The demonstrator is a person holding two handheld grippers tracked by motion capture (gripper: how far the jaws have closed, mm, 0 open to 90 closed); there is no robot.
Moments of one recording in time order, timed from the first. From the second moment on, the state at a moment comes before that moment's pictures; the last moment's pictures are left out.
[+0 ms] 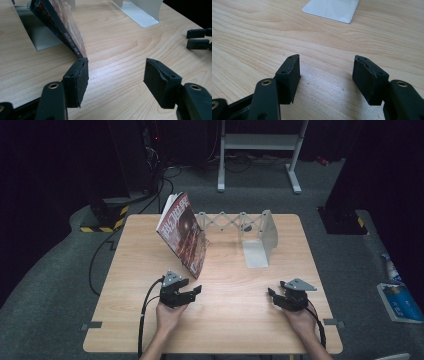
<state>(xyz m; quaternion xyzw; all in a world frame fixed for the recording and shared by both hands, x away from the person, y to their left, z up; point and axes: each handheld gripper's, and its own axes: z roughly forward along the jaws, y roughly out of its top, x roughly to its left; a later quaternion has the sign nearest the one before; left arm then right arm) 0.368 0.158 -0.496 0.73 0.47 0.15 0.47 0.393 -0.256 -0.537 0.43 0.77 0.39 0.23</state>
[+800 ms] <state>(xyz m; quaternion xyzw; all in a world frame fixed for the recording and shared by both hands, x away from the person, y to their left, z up) 0.379 0.140 -0.516 0.76 0.47 0.16 0.43 0.393 -0.256 -0.537 0.43 0.77 0.39 0.23</state>
